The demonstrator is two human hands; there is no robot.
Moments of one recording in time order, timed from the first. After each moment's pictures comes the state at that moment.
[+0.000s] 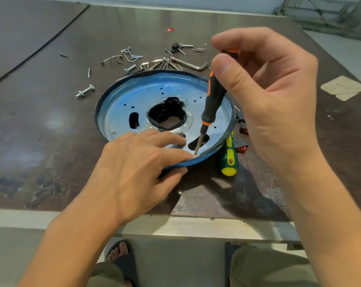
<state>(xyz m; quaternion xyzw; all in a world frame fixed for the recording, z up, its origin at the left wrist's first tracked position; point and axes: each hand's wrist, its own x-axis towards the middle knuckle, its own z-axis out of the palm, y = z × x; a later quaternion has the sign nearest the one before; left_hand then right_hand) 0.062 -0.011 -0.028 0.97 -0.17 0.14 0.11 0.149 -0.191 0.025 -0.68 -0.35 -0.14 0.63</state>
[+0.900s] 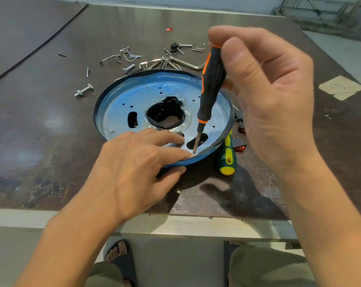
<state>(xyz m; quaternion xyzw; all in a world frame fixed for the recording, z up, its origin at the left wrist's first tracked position) 0.062 -0.012 -0.027 0.97 -0.18 0.15 0.11 0.149 -0.190 0.024 -0.64 -0.34 -0.11 0.68</state>
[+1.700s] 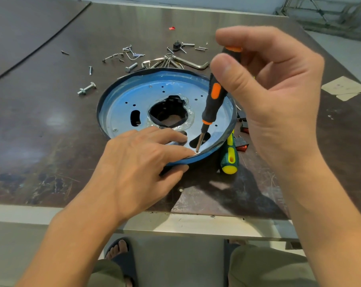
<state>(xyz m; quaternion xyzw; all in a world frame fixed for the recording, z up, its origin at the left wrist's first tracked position) 0.062 -0.012 -0.028 0.97 -0.18 0.15 0.11 0.147 -0.189 0.023 -0.64 -0.35 -0.14 0.67</state>
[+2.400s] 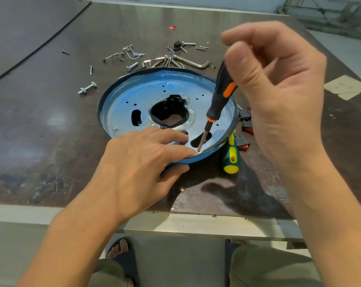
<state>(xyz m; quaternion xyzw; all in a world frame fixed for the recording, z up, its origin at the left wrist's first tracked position) 0.062 -0.011 -0.029 0.96 -0.19 0.17 0.10 0.148 -0.191 0.025 -0.66 -0.35 -0.14 0.65</state>
